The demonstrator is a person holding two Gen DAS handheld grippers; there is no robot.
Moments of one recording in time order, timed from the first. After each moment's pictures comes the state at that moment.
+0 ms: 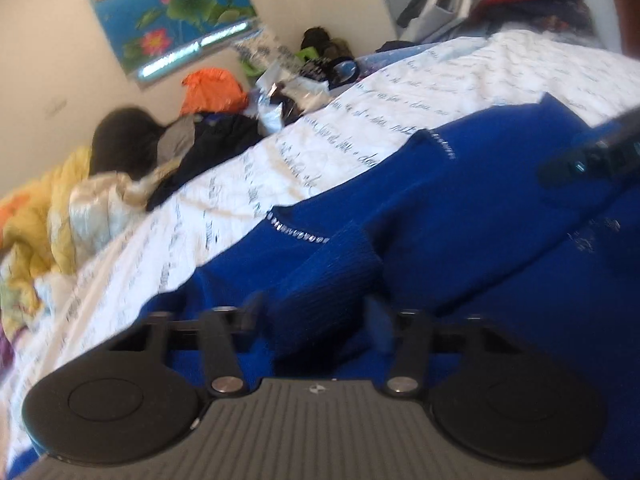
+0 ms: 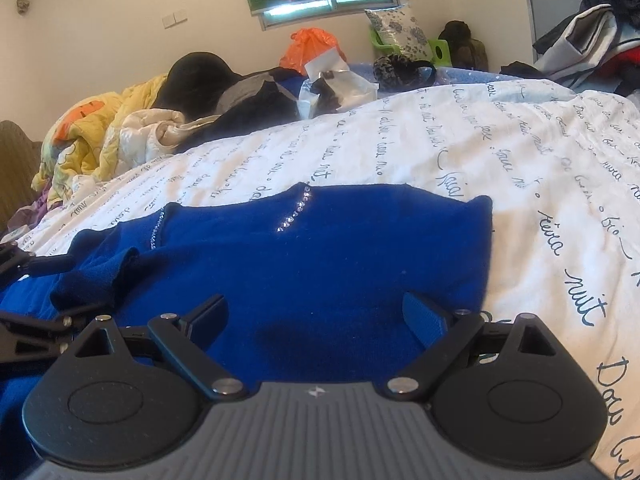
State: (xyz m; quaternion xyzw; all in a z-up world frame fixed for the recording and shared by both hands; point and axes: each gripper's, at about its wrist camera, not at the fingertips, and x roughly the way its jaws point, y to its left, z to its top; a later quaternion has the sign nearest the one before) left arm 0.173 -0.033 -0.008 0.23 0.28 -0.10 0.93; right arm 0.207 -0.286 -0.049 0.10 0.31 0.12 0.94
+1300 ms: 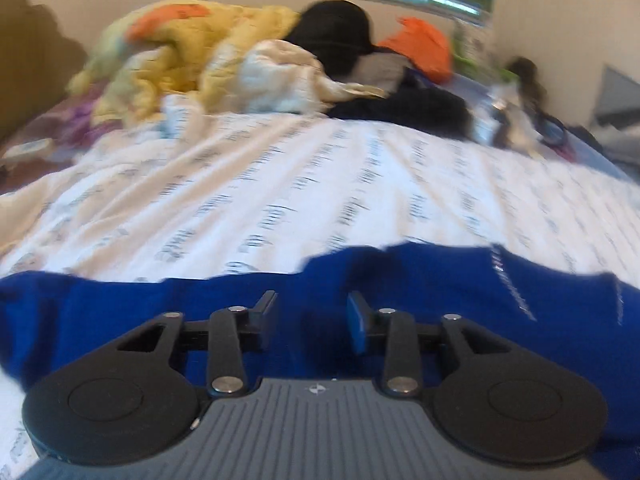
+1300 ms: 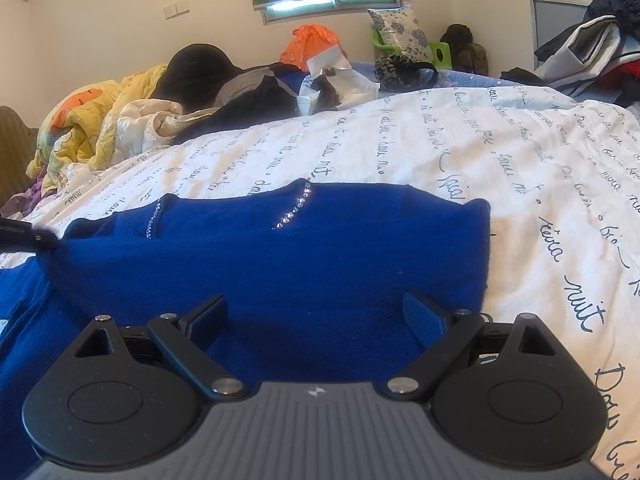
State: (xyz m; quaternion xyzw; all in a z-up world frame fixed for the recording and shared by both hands) left arm 0.212 0.107 0.026 -0.05 0.33 0.12 0.93; right arm 0.208 -0.279 -0.049 0.08 0.31 0.11 0.94
